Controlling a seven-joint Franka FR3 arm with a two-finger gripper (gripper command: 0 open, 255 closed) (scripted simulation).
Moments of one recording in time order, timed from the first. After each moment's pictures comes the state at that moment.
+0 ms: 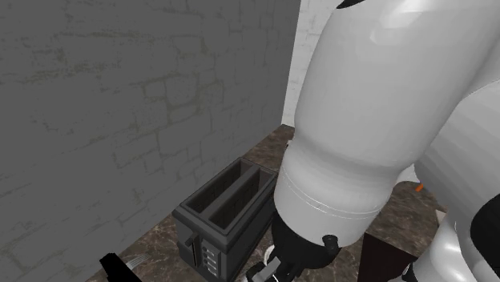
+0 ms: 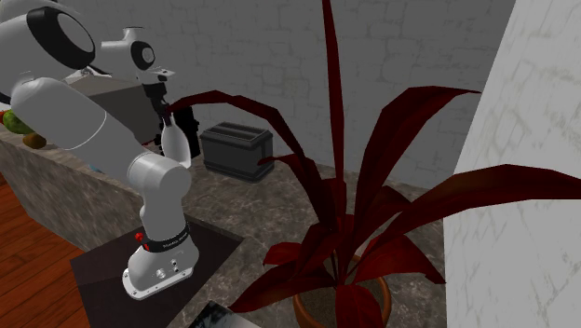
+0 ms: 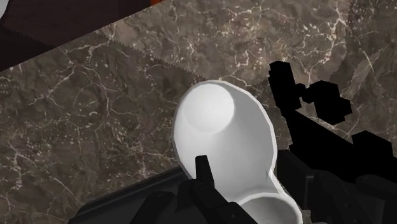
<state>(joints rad) 0.25 -0.57 0.74 -2.33 0.34 1.92 0.85</state>
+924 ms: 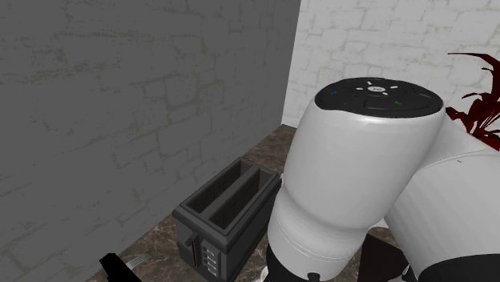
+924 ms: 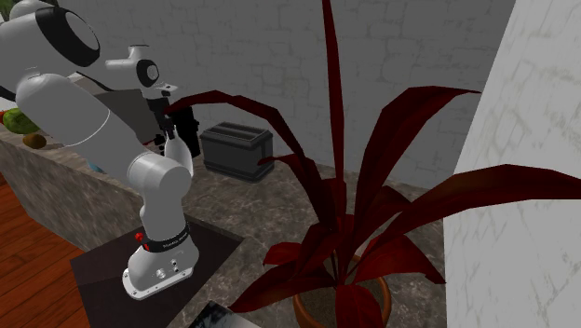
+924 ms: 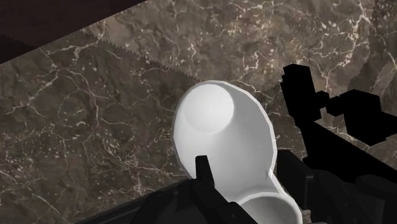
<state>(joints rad) 0.25 -0.52 0.80 -2.44 0.35 2.07 0.86</state>
